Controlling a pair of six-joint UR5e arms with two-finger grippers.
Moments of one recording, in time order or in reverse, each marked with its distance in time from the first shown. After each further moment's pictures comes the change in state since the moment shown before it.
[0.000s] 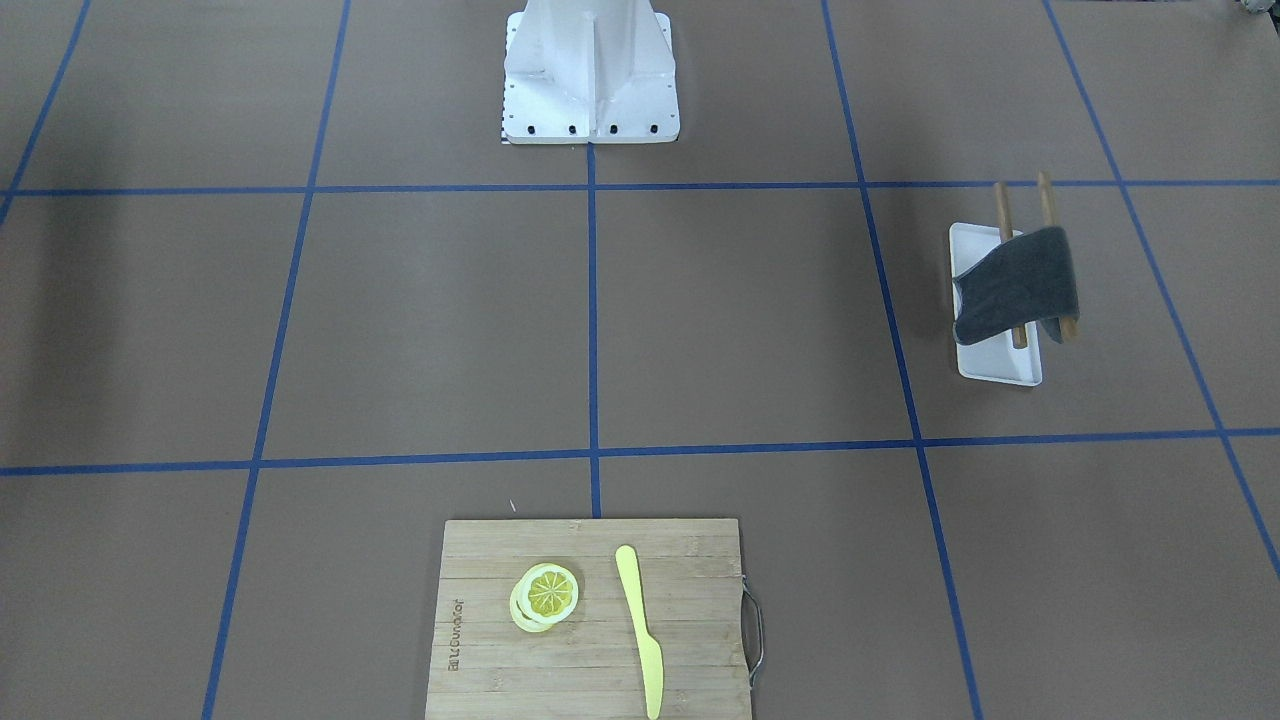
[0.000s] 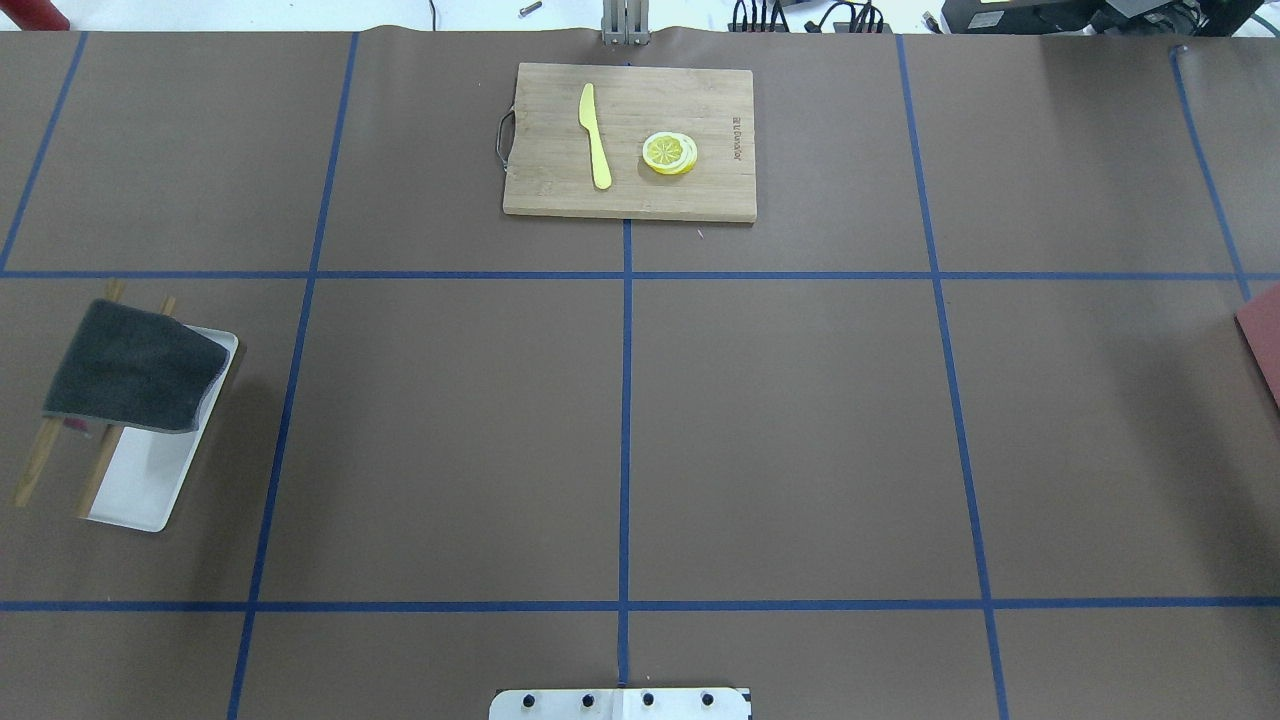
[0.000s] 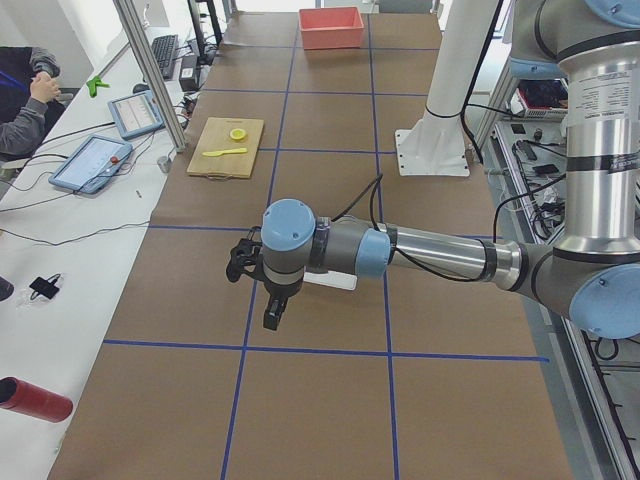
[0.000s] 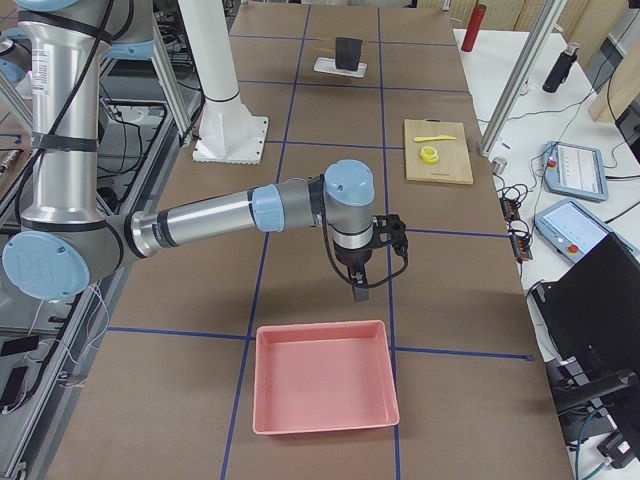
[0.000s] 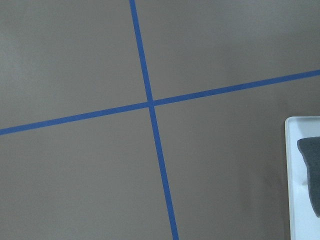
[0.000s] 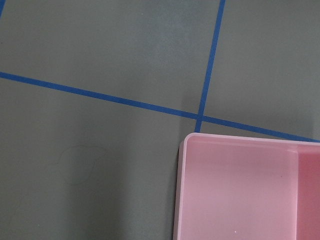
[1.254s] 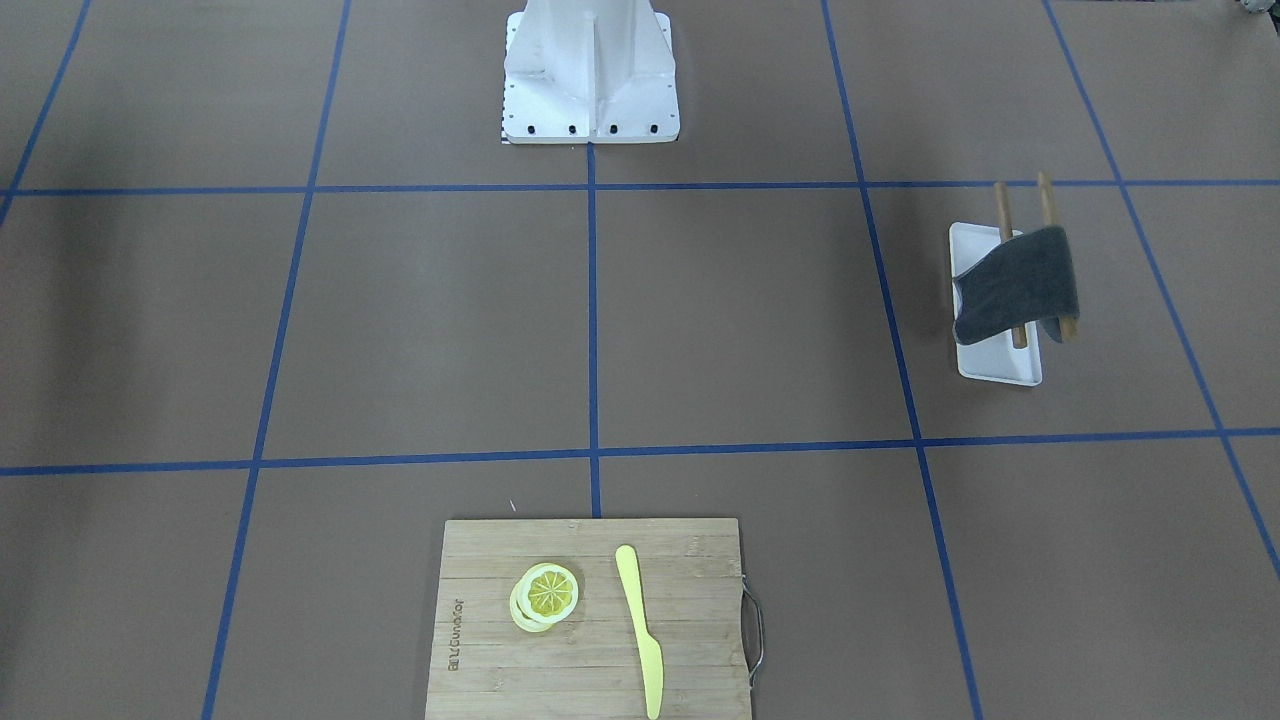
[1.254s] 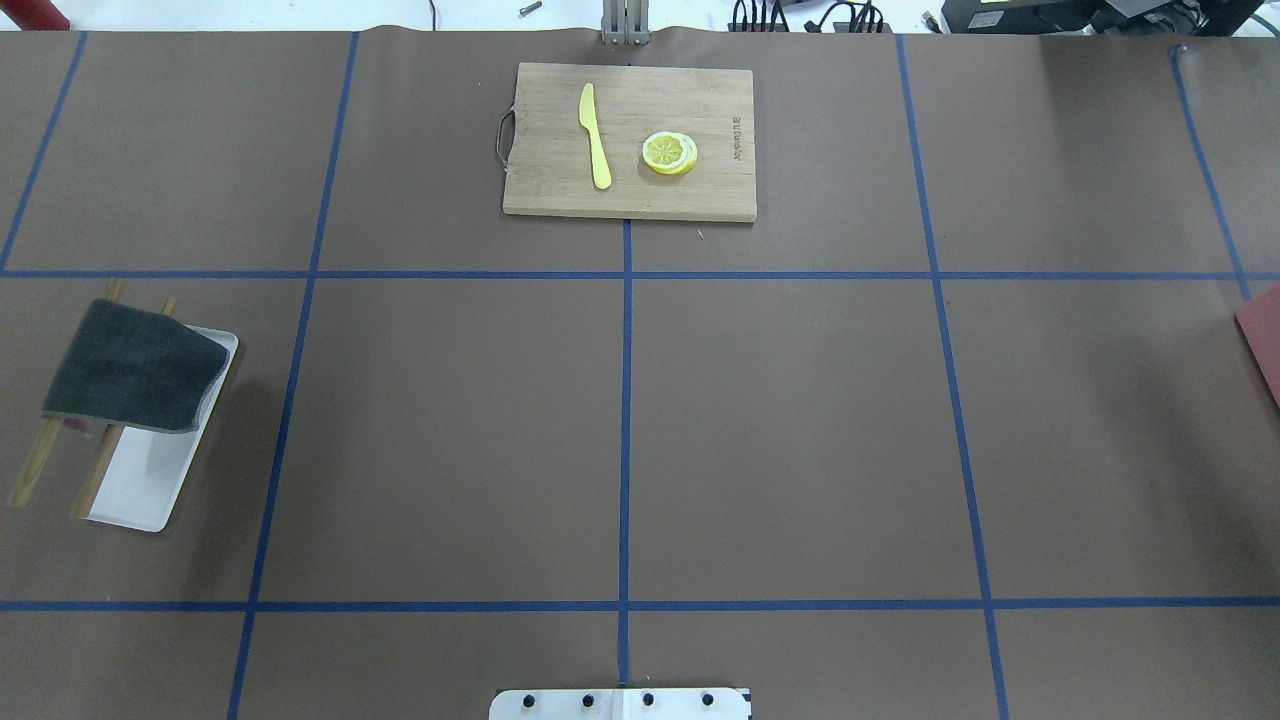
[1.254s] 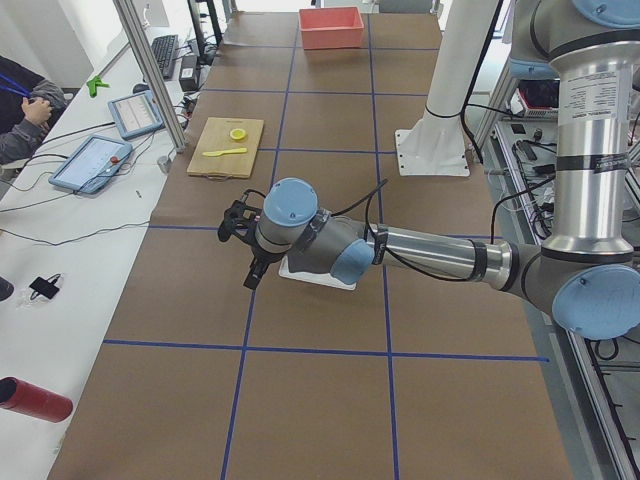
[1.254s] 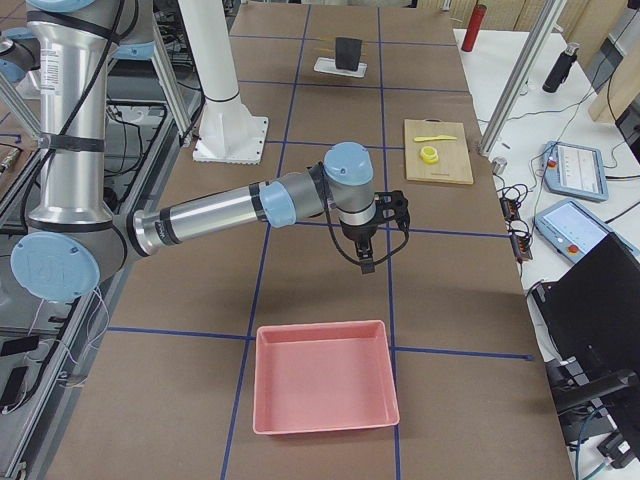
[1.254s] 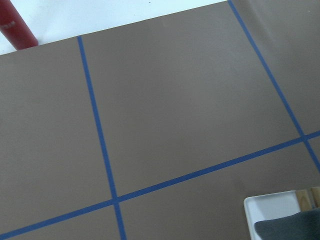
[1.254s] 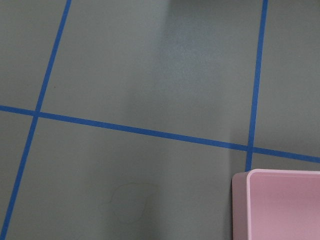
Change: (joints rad) left arm 0.120 -0.009 0.035 -0.451 -0.079 -0.415; right arm -0.108 0.001 0.021 0.208 0.030 0.291
